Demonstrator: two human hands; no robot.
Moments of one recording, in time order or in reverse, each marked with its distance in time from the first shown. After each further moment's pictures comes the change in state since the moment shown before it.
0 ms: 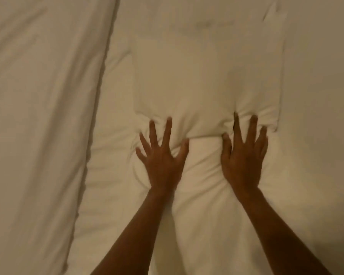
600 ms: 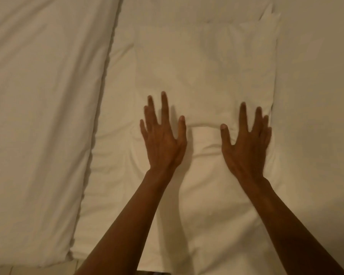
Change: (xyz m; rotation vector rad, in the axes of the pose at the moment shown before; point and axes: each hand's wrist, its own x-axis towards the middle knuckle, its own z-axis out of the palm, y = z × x) left_hand -0.003 0.035 -0.042 -0.138 0.051 0.096; right_hand 0.002 0.000 -0.049 0.123 -0.093 0.022
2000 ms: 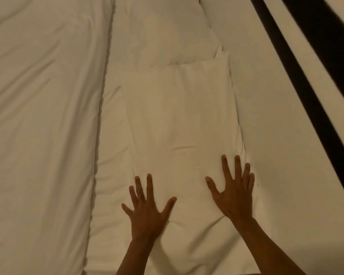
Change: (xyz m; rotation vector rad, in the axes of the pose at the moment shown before) left_hand -0.127 -0.073 -0.040 0.300 -0.424 -0.151; right_hand -0.113 0.038 -0.009 -0.131 -0.112 0.113
